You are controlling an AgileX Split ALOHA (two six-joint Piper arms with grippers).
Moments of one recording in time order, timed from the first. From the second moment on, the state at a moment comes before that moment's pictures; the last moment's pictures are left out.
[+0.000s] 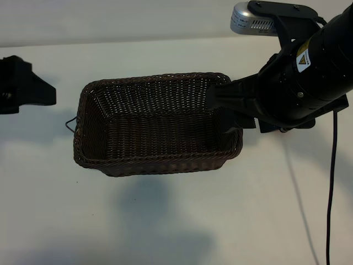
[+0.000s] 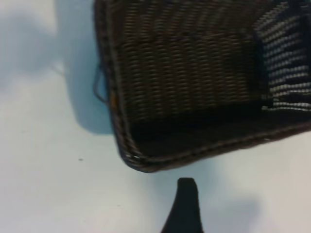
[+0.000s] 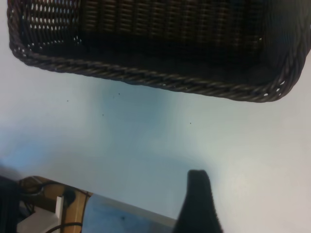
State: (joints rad) left arm -0.07 1.11 -1.11 -0.43 1.06 0.02; right arm 0.77 1.40 -1.29 0.16 1.07 0.56
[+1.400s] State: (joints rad) left arm -0.28 1.05 -0.97 -0.46 0.97 -0.13; right arm 0.77 1.40 -1.29 0.16 1.07 0.56
